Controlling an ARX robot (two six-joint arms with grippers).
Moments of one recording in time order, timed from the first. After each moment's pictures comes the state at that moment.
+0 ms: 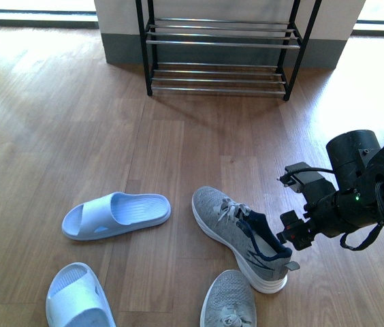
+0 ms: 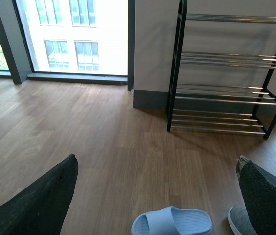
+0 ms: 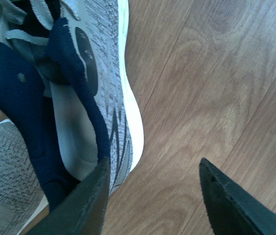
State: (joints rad) left arm 0.00 0.02 0.01 0.00 0.00 -0.01; right arm -0.04 2.57 1.20 0.19 -0.11 -0.28
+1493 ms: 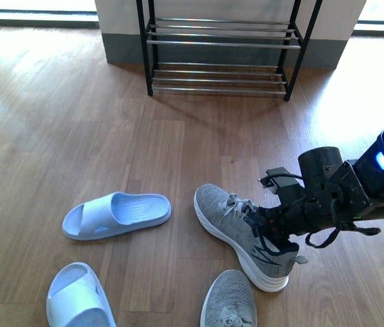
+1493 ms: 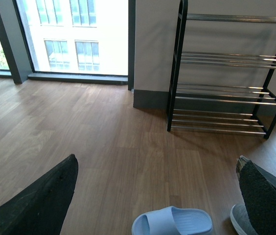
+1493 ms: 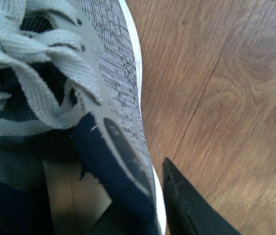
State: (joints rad) left arm 0.00 0.02 0.01 0.00 0.00 -0.01; right arm -0.02 2.81 1.44 0.28 -0.15 -0.18
